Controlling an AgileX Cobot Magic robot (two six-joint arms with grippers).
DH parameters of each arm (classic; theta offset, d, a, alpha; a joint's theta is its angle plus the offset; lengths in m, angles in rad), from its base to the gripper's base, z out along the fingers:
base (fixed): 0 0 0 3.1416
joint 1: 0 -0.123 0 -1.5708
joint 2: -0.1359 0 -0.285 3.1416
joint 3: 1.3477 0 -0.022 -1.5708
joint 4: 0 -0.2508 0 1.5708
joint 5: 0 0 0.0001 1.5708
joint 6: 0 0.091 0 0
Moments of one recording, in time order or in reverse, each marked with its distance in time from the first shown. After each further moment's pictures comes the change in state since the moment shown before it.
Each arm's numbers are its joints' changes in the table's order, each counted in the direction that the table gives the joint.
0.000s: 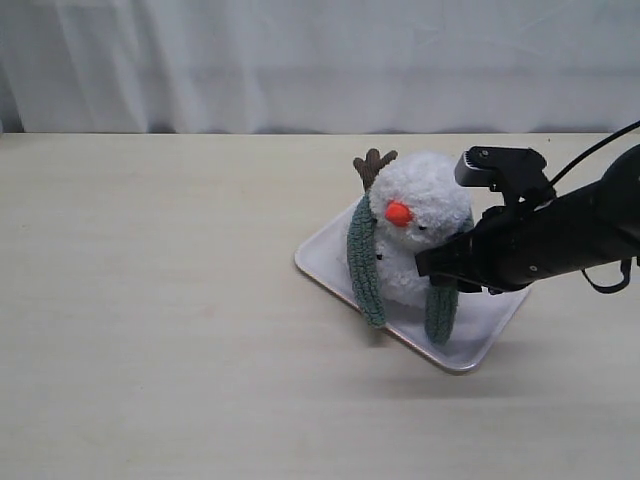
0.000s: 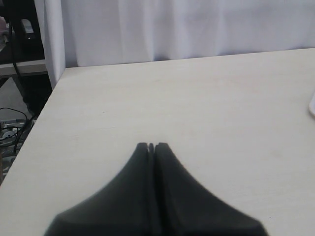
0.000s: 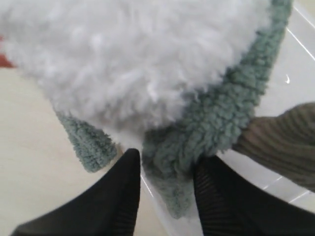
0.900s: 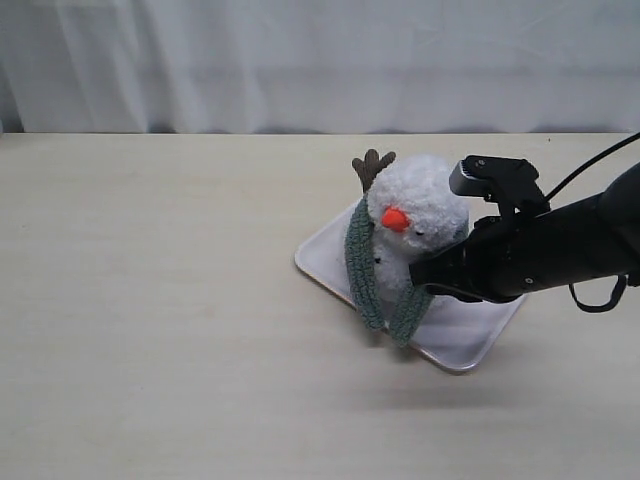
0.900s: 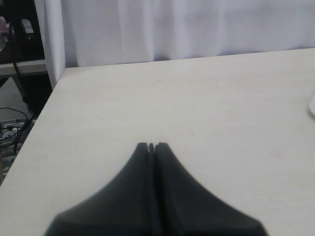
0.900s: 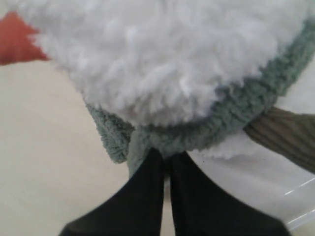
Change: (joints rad) left arm 0.000 0.000 0.000 0.000 0.000 0.000; right arm 0.000 0.000 0.039 -0.261 0.017 -0.256
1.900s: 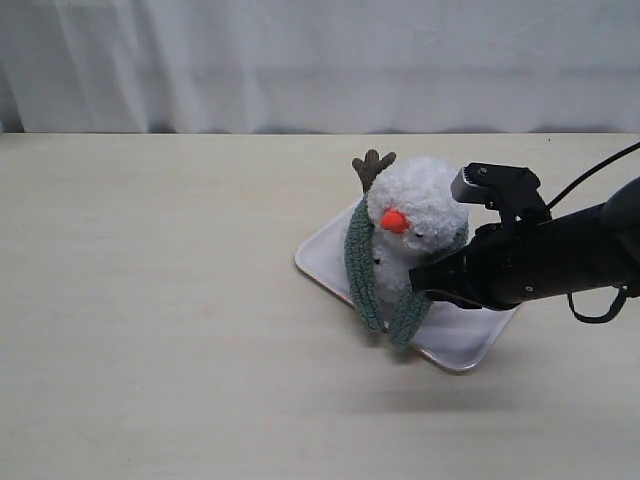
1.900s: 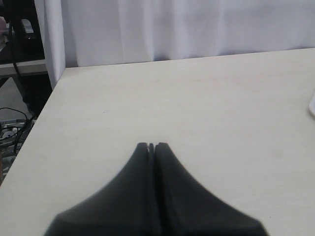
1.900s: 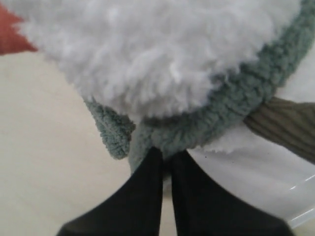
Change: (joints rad) left arm 0.000 0.000 0.000 0.000 0.000 0.000; right arm 0.000 -0.001 0.030 -0.090 -0.016 -0.075
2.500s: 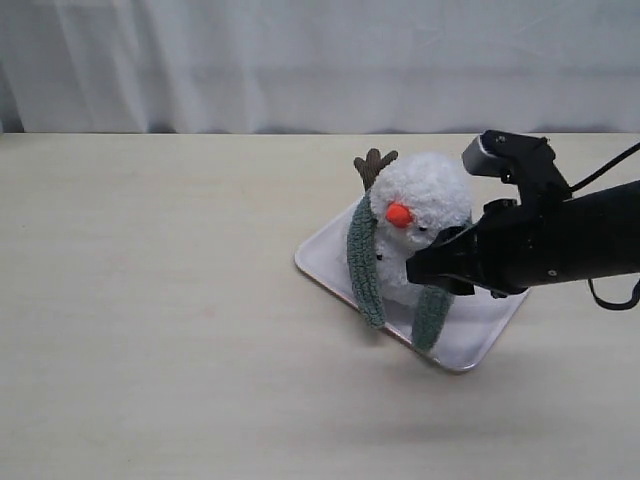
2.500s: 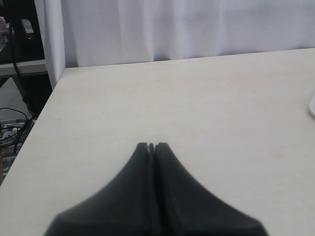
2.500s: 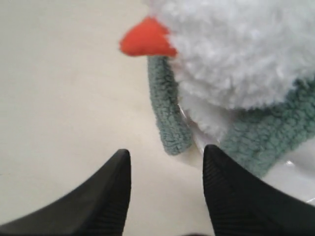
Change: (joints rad) left arm 0.000 0.000 0.000 0.000 0.000 0.000; right arm 0.000 0.146 0.000 0.000 0.118 -0.004
